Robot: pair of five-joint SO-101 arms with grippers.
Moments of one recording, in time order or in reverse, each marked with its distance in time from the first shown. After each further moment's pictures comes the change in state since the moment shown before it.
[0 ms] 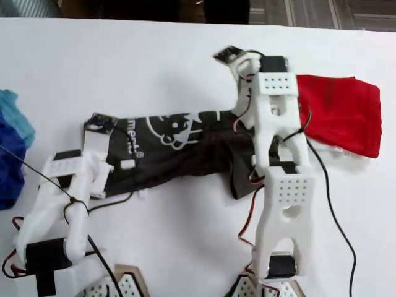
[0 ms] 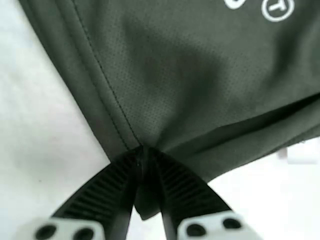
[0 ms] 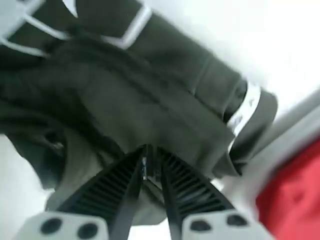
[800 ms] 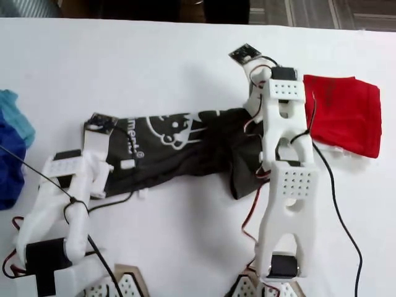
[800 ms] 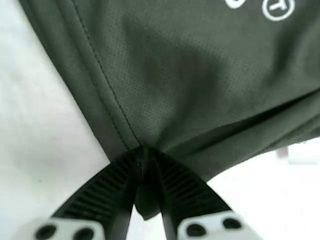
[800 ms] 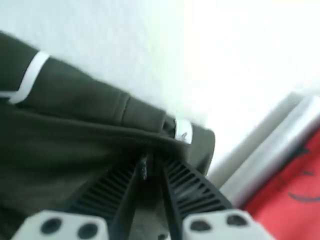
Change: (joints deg) left arm 0.0 0.0 0.0 0.0 0.0; right arm 3.6 6.5 0.4 -17.8 0.6
